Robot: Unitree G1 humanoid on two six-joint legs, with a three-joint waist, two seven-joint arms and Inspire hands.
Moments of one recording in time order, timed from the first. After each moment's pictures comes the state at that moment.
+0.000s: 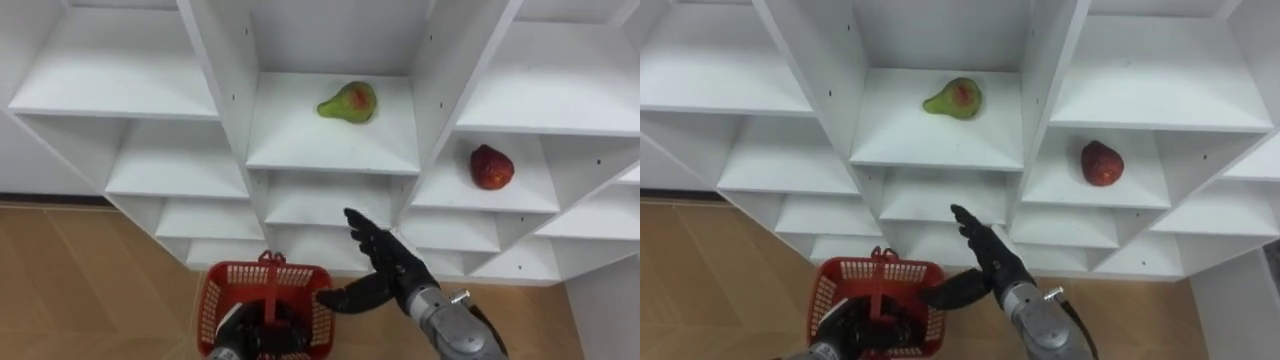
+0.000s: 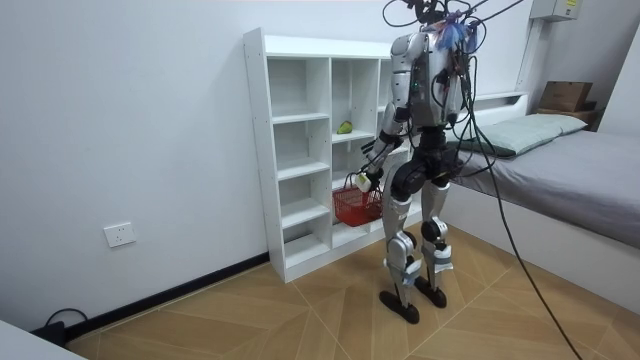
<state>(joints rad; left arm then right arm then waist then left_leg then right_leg) -0.06 0.14 -0.35 0.99 -0.40 -0.12 -0.09 -0.04 -0.23 0.45 0.45 0.10 -0.13 0.04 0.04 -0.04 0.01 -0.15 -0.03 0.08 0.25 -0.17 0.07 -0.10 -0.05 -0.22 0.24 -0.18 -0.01</state>
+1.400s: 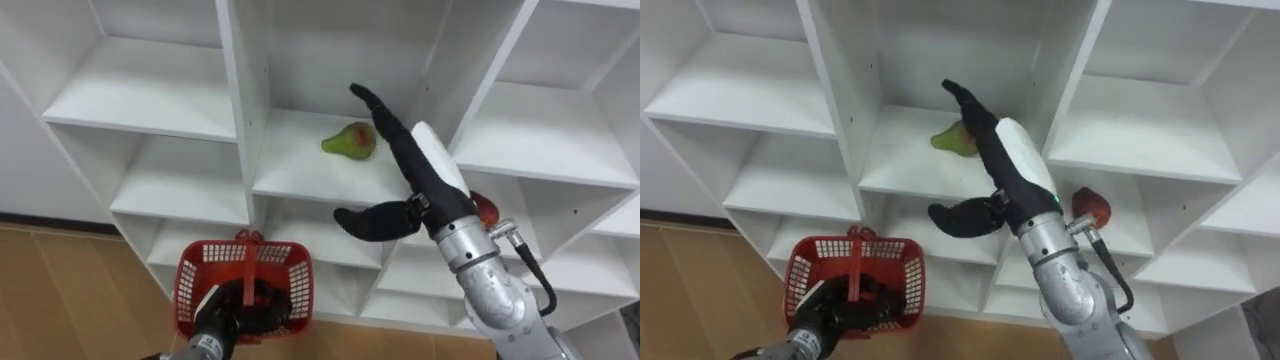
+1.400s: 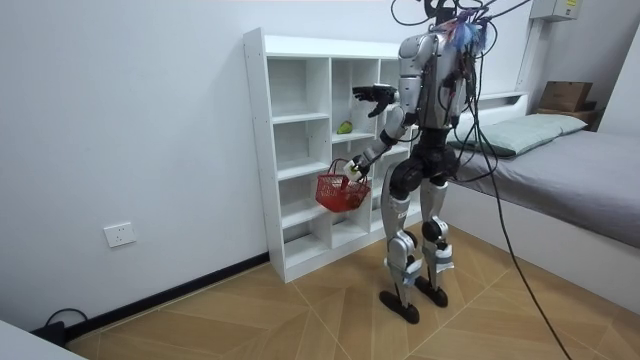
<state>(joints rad) -0.01 0.17 -0.20 0.84 -0.29 -0.13 -0.09 -0.02 -0.35 0.30 -0.07 -0.34 -0.15 -0.09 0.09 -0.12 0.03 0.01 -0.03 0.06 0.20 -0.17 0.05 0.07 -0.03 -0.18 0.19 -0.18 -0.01</state>
